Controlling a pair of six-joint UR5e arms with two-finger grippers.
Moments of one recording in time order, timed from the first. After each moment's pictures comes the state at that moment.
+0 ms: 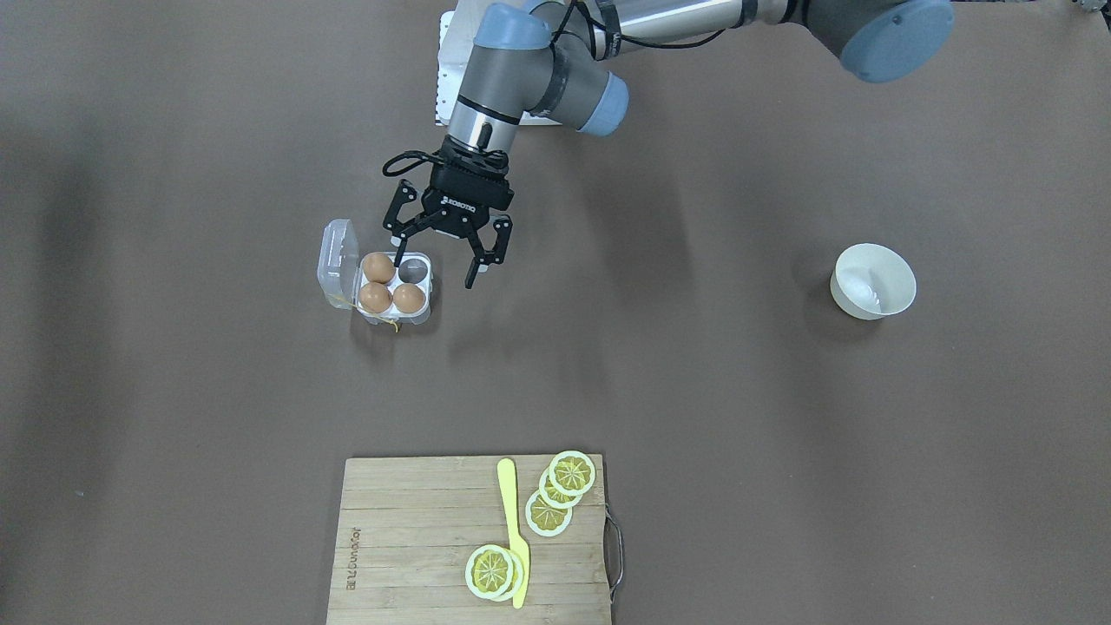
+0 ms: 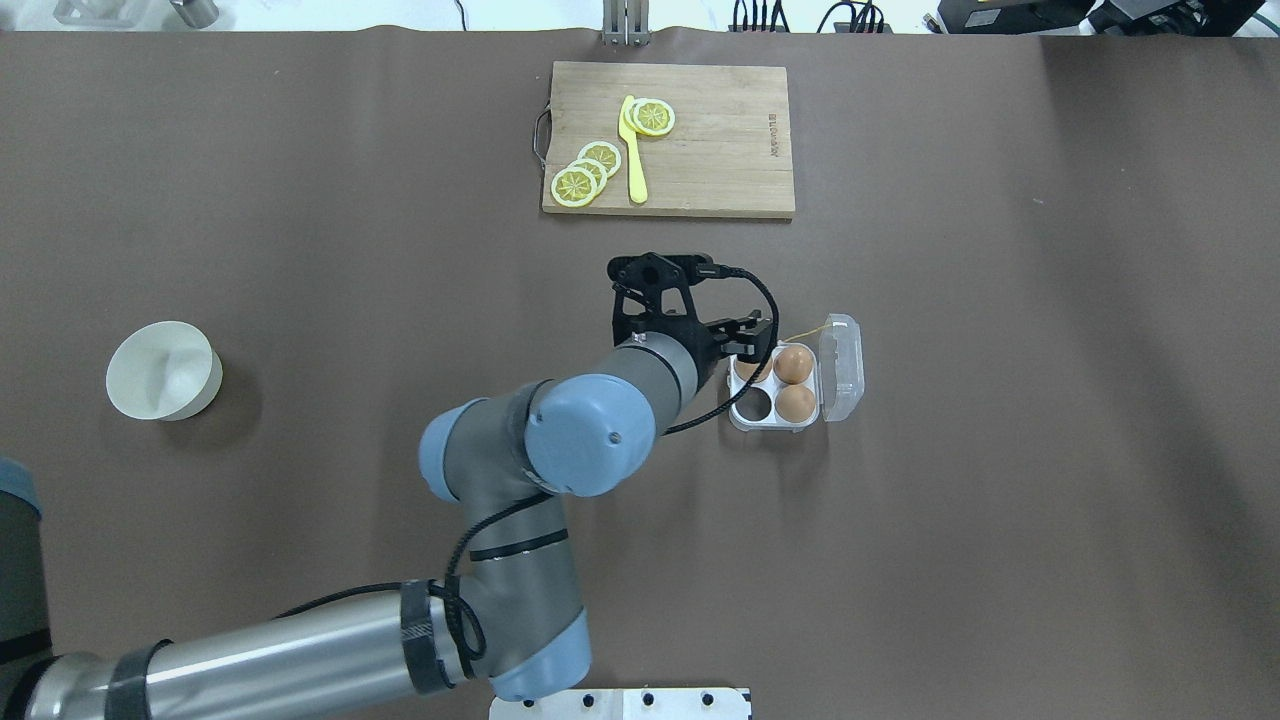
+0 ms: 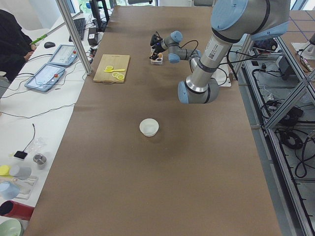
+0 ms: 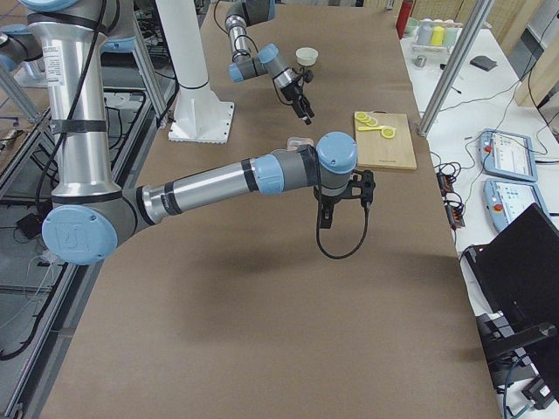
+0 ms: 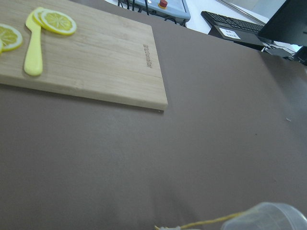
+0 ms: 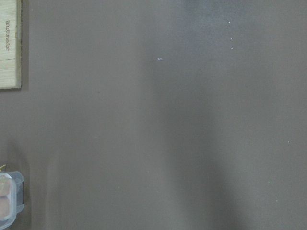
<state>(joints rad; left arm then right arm) -0.36 -2.38 -1.47 -2.21 -1.27 -1.24 1.47 -1.53 1.86 -1.65 2.58 0.31</state>
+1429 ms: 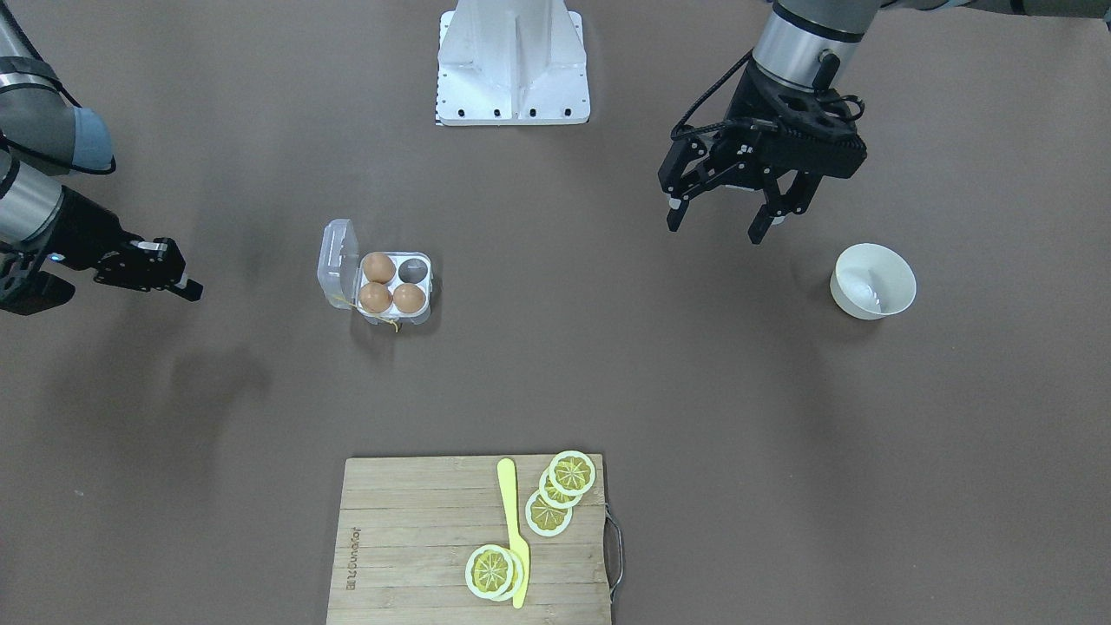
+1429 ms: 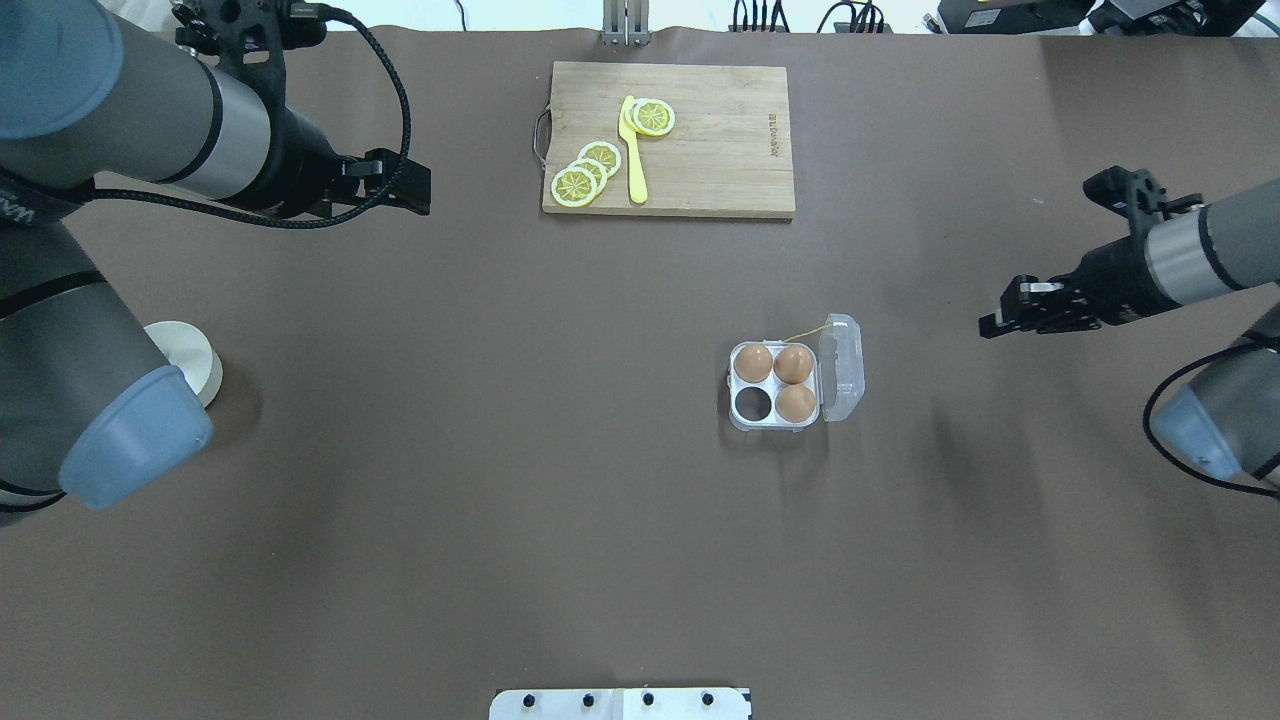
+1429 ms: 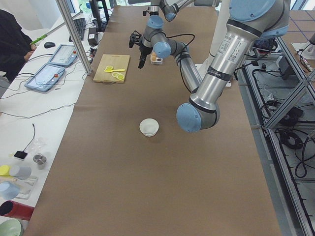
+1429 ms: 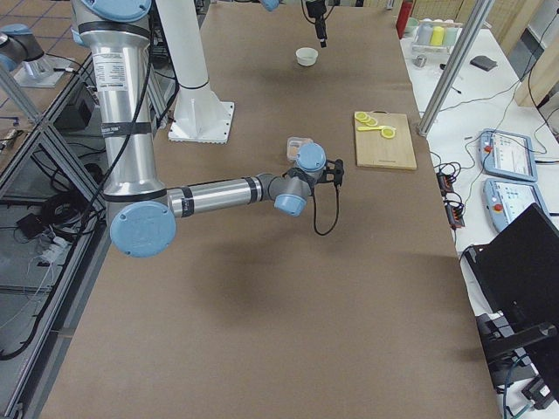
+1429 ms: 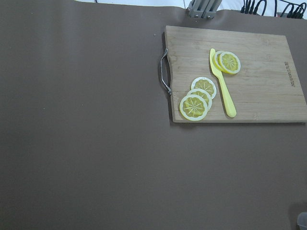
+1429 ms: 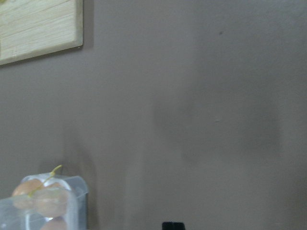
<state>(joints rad) -0.82 -2.07 -2.04 -1.62 -1.91 -1.06 0.93 -1.45 1.59 -0.59 2.39 1.28</state>
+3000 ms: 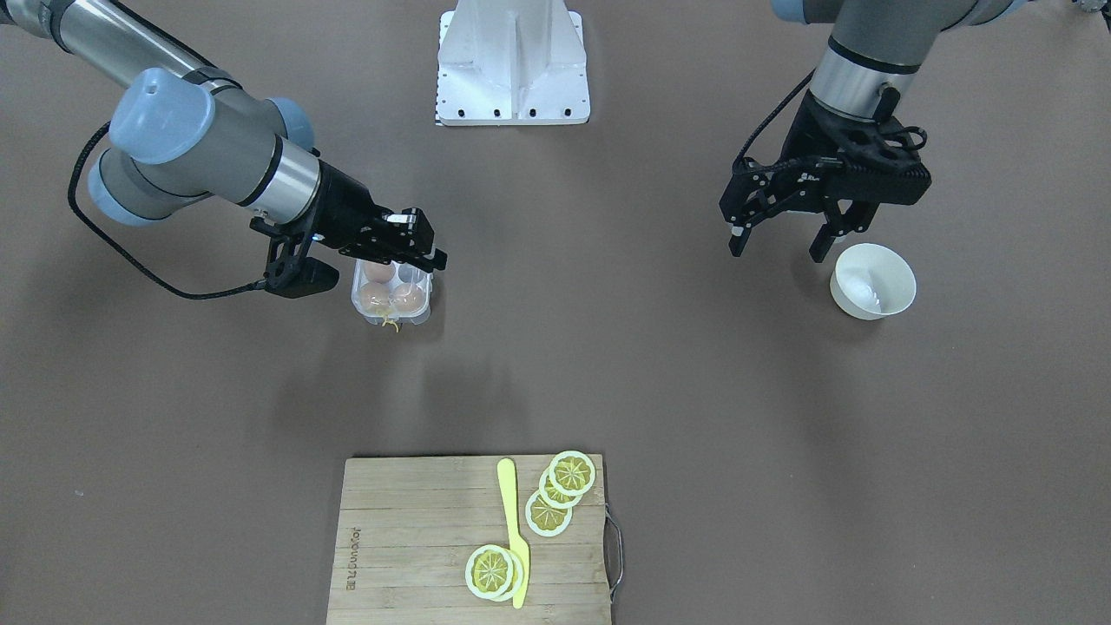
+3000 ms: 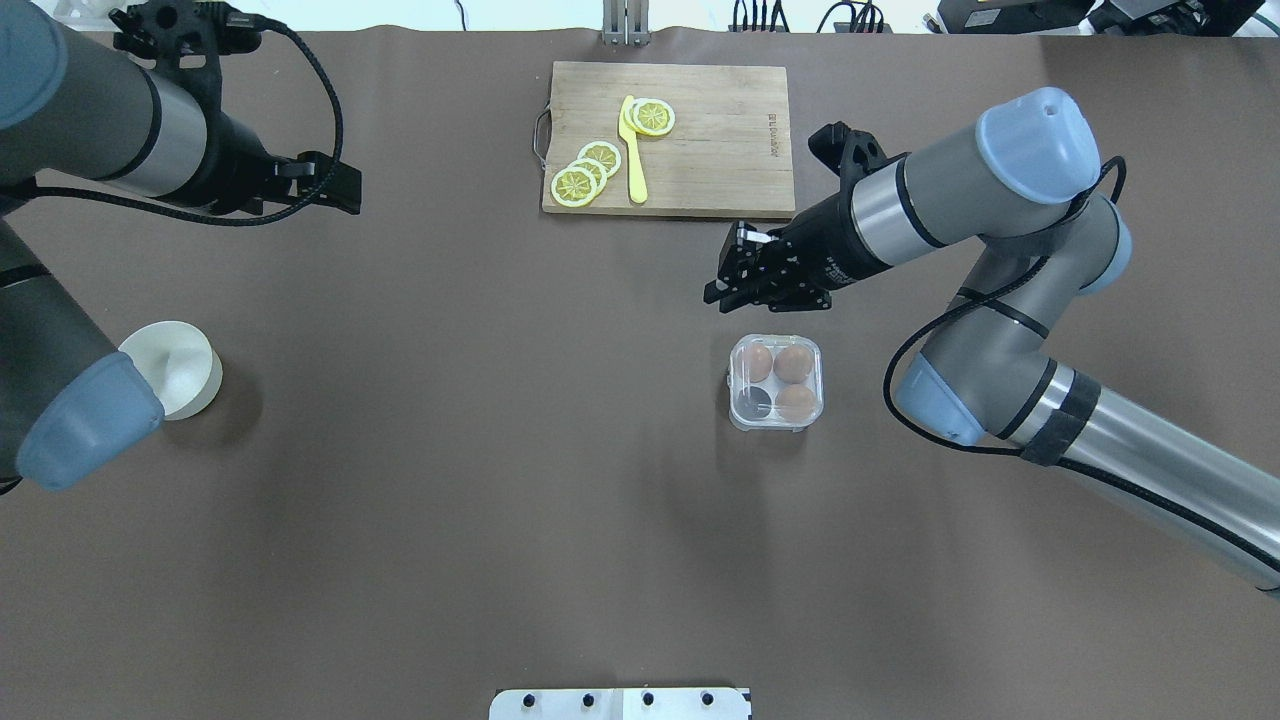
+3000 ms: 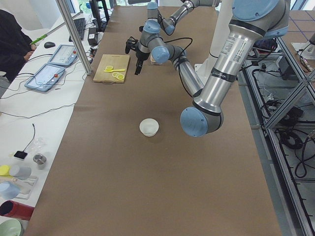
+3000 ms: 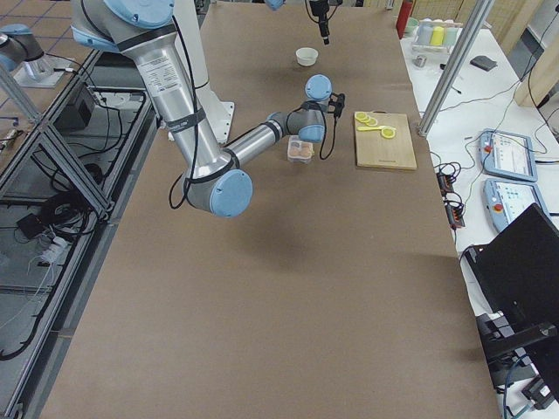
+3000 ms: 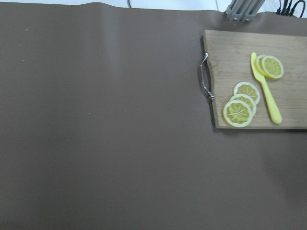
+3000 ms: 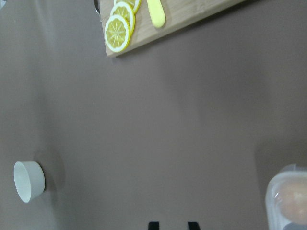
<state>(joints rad) -0.88 -1.96 -2.02 -1.62 -1.91 -0.99 0.80 -1.07 1.57 -0.69 2.29 1.62</state>
